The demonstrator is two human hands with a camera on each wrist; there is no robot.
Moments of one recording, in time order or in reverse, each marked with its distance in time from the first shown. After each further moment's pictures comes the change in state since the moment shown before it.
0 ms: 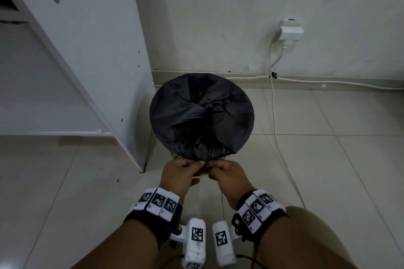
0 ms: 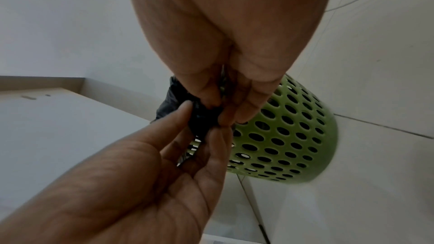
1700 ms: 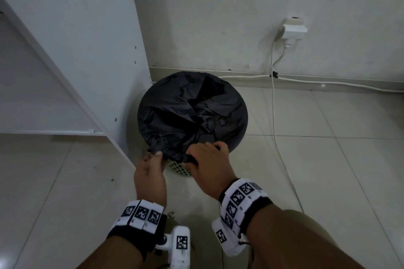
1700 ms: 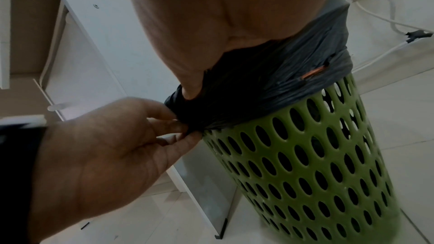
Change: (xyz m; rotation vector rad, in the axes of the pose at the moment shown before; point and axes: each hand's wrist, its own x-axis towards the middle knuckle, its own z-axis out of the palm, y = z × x) left_hand 0.013 -0.006 -0.035 0.010 0.442 0.274; right_hand 0.021 -0.032 0.019 -0.990 0.071 -0.611
